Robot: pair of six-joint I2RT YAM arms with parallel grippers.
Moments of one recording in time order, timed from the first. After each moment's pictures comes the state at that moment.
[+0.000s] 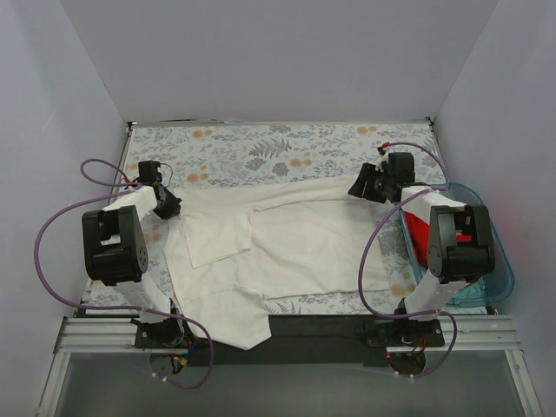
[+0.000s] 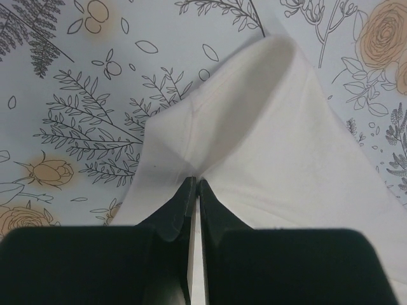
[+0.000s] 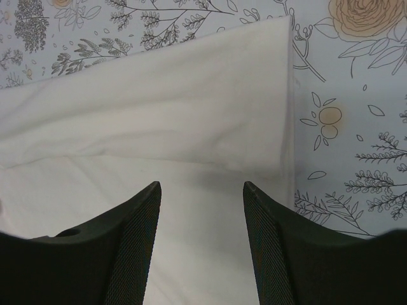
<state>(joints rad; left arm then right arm) 0.14 1.72 1.01 -0.35 -0.07 -0.68 0.08 1.69 0.96 -0.04 -0.34 0.32</state>
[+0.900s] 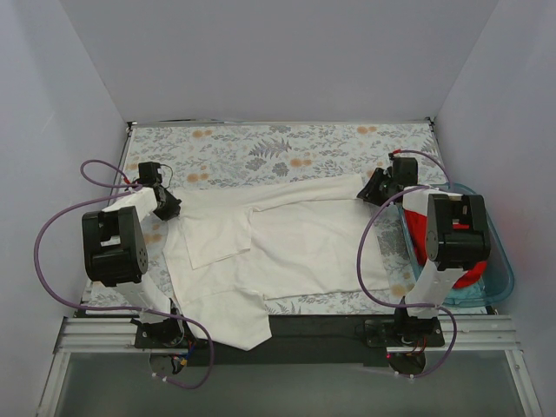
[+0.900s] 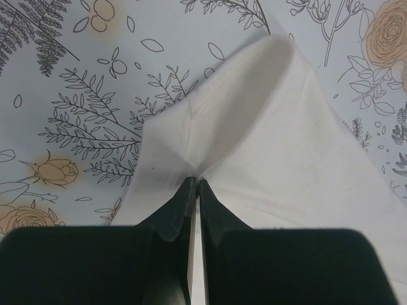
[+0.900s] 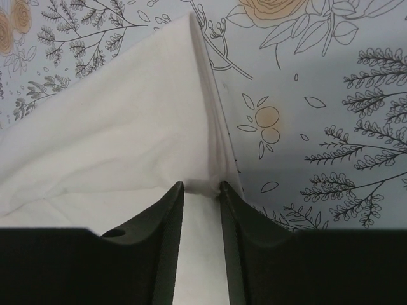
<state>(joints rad) 0.14 1.71 1.00 -0.34 -0.07 -0.68 0.01 1.80 0.96 0.02 -0.30 0.46</state>
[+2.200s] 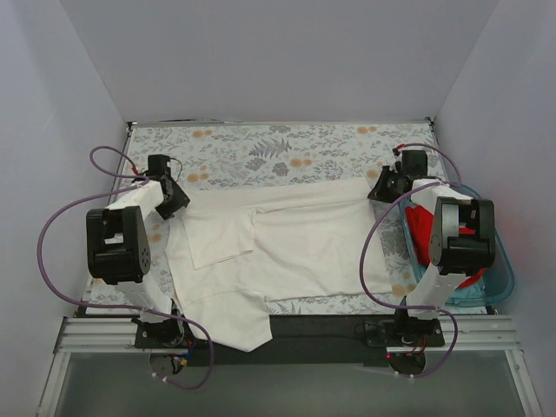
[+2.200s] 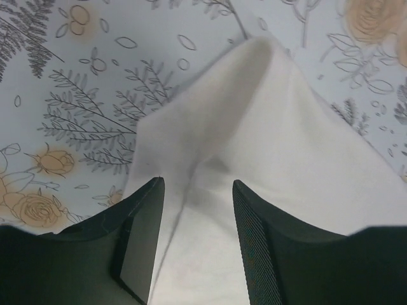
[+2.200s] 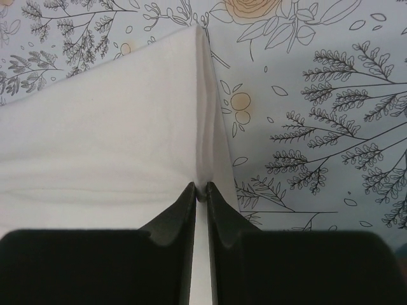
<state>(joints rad) 0.10 1.73 1.06 -0.43 -0.13 -0.62 -0.03 1.76 1.04 -0.19 -0.32 0.30</state>
